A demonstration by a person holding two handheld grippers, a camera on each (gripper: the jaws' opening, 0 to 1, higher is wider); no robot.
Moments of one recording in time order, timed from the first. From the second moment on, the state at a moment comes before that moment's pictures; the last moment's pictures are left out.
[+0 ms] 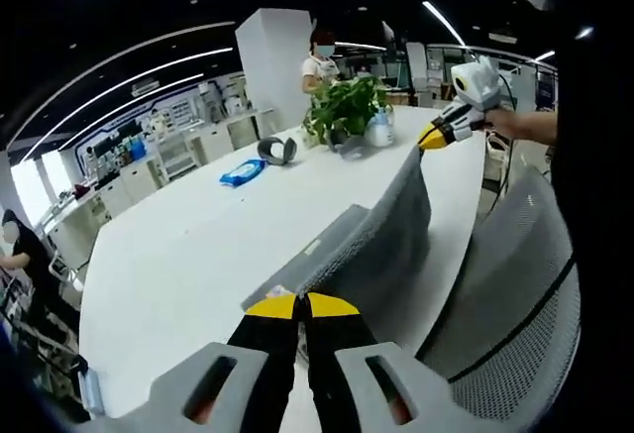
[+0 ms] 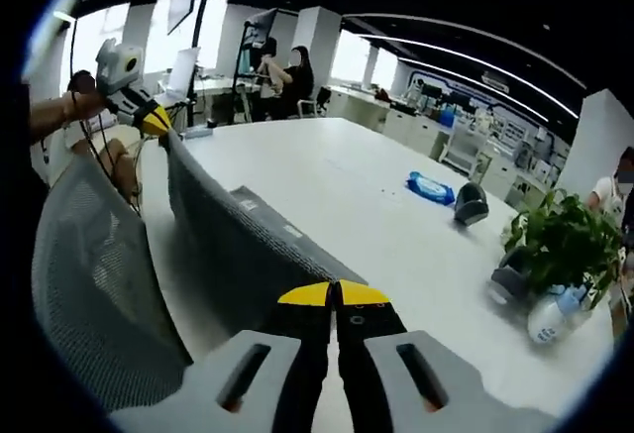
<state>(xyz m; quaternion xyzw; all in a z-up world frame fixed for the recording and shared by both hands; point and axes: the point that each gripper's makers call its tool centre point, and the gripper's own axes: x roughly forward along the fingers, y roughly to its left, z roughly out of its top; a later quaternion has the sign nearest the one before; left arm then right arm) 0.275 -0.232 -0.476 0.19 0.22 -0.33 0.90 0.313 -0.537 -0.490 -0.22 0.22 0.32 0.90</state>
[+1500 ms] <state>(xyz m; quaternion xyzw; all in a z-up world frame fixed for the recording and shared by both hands) 0.386 -0.225 -0.556 0.17 0.30 -0.34 0.88 0.411 -0.533 -0.582 -0.22 0.32 0.35 0.85</state>
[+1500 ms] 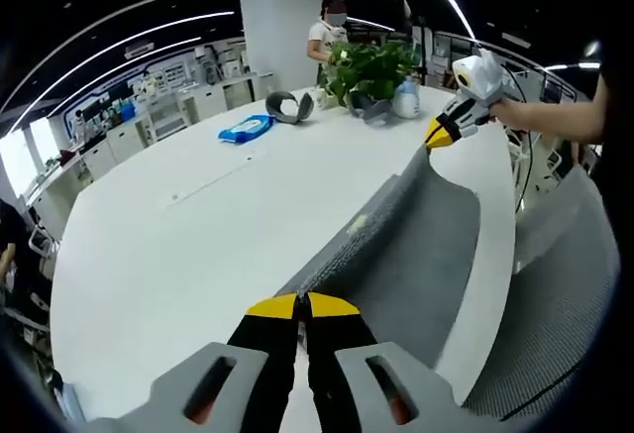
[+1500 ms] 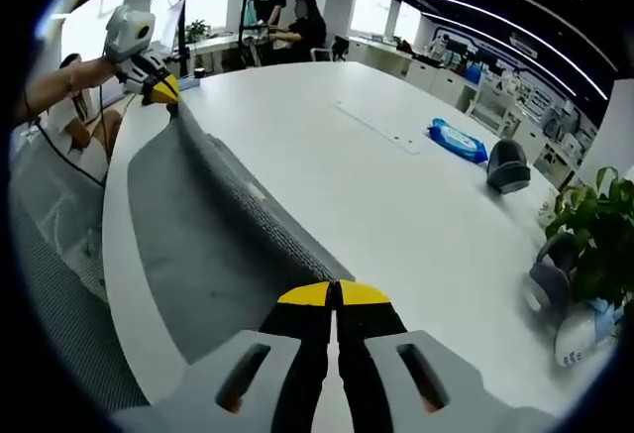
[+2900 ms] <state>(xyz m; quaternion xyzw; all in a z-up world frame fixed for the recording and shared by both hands) 0.445 -0.218 -0.647 0.21 0.34 -0.30 0.87 0.452 -0.528 -0.653 -0.25 0.38 0.34 0.82</state>
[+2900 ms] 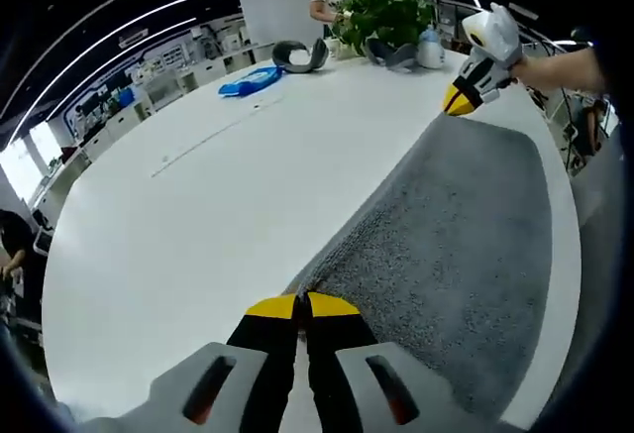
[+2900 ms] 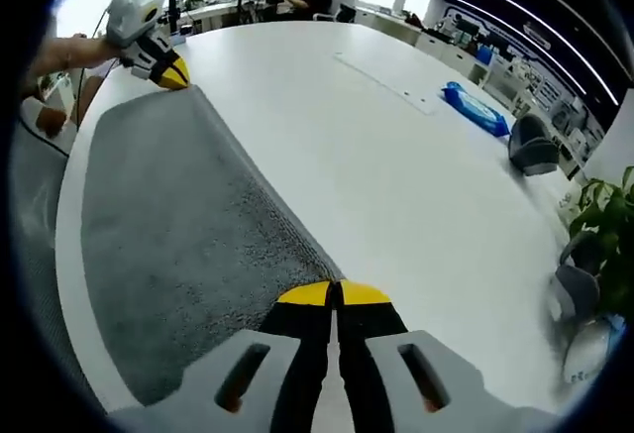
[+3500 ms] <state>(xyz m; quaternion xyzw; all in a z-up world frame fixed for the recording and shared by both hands) 0.406 -0.262 -0.590 0.09 0.29 -0.30 0.90 0.447 -0.556 -0.613 -0.13 0.30 0.30 0.90</state>
